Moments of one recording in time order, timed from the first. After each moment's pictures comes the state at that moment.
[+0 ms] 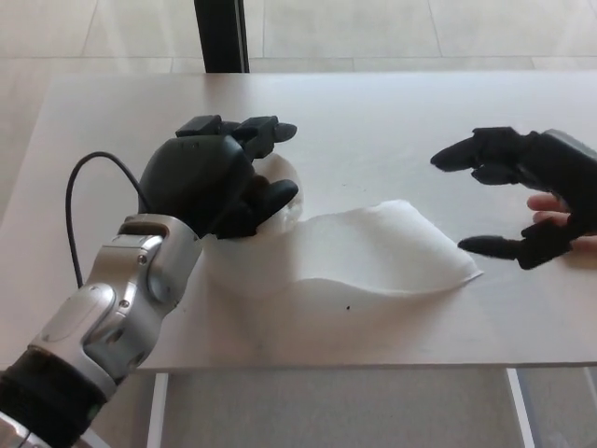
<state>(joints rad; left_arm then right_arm) -0.50 0.44 -0.54 0.28 0.57 0.11 0.14 -0.45 -0.73 0.40 -0.05 -0.14 0.37 0.40</state>
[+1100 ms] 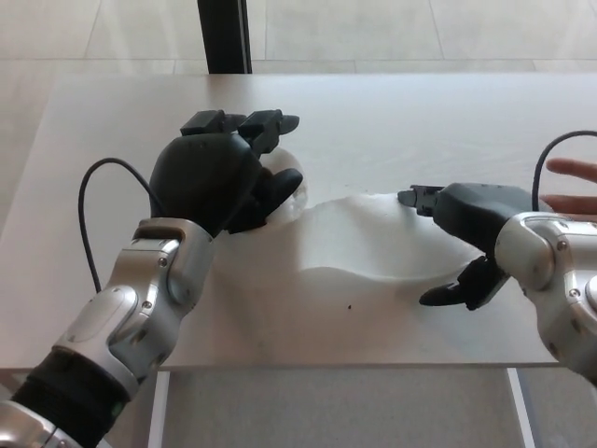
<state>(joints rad) -0.50 0.37 -0.52 0.35 0.63 0.10 0.21 -0.55 -0.55 0.70 0.06 -0.58 0.57 0.40</state>
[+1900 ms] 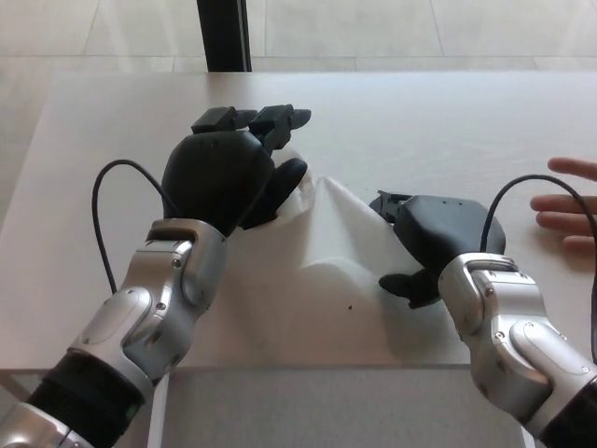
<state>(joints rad) -0.51 0.33 -0.51 0.32 0.65 0.10 0.24 -0.48 -0.32 0.68 0.25 -0.70 0.52 0.02</state>
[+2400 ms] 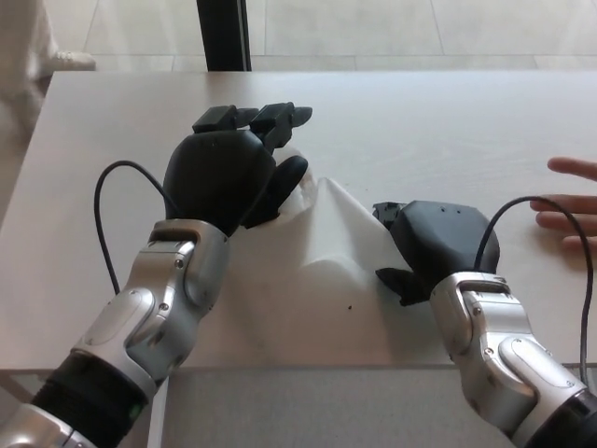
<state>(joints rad) -0.51 0.32 -0.50 0.33 0.65 0.10 0.25 -0.43 -0.26 0.63 0.34 -0.71 0.41 -0.21</state>
